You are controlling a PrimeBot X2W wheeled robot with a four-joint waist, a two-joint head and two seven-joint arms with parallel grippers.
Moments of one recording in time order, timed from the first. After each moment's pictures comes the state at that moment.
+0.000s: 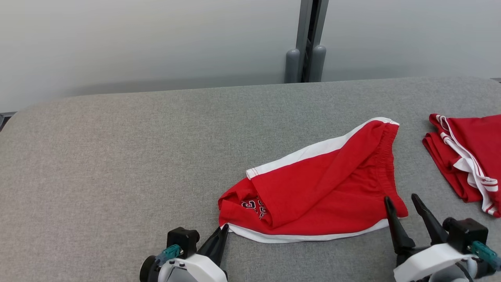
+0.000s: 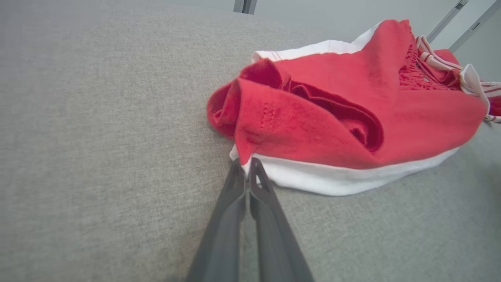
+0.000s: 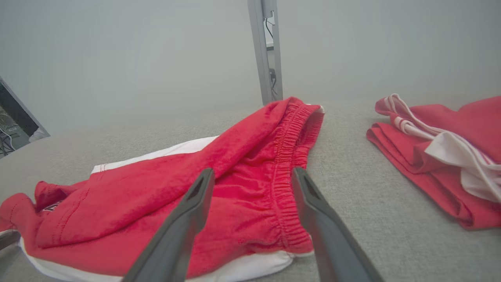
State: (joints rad) left arm -0.28 0.05 -0.64 0.73 -0.60 -0.02 -0.26; right arm -0.11 -0.16 0.17 0.37 0.36 0.13 -0.26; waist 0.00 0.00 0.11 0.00
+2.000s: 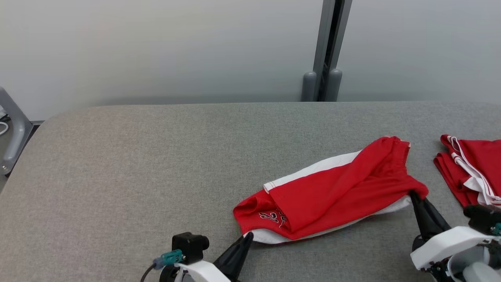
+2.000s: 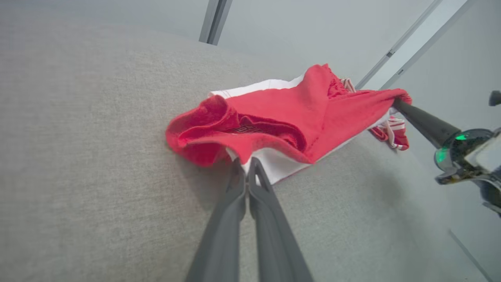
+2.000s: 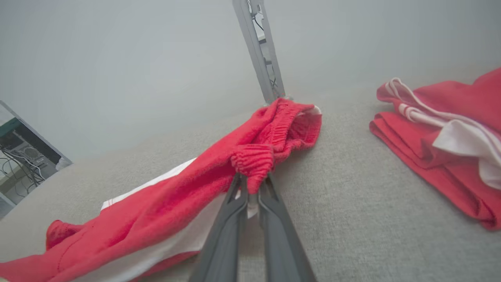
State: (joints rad) left arm -0.16 0.09 -0.66 0.45 -0.74 -0.10 -0.14; right arm -0.20 -0.29 0.29 0.53 0.71 0.13 -0.25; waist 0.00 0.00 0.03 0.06
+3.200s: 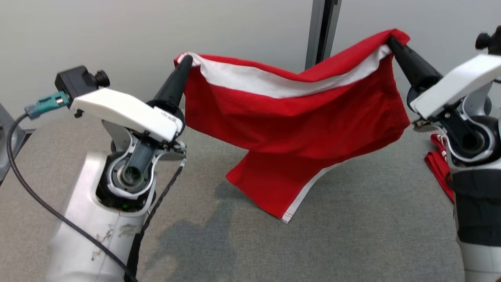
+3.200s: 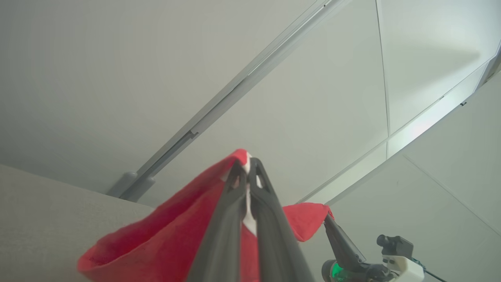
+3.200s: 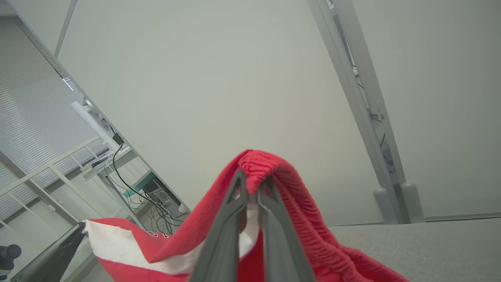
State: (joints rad) left arm -0.53 0.12 -0.27 0.04 -1.25 0.21 0.22; right arm -0.68 -0.10 0.01 0.28 0.80 0.13 0.44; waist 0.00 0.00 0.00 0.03
